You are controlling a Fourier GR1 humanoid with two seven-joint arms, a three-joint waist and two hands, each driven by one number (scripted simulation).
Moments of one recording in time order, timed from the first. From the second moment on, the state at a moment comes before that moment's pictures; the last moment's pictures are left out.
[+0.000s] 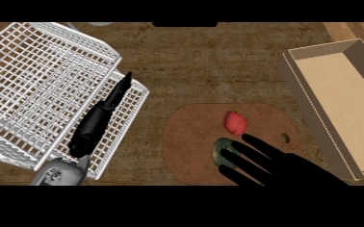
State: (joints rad) left arm -0.17 0.34 -0.35 -1.51 0.06 0.08 -0.11; right arm -0.26 -0.85 0.68 -2.23 0.62 0.47 0.16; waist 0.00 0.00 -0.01
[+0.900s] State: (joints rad) left arm -0.15 0.31 -0.31 -1.54 0.03 0.04 -0.09; right arm -0.27 -0.62 0.82 -2.08 0.91 0.48 0.28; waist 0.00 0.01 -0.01
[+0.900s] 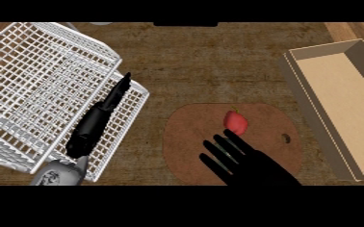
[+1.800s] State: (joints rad) left arm -0.13 0.28 -0.27 -1.54 -0.01 0.00 -0.09; right arm -0.27 -0.50 0.84 -1.82 1.04 0.39 0.18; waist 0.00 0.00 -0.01
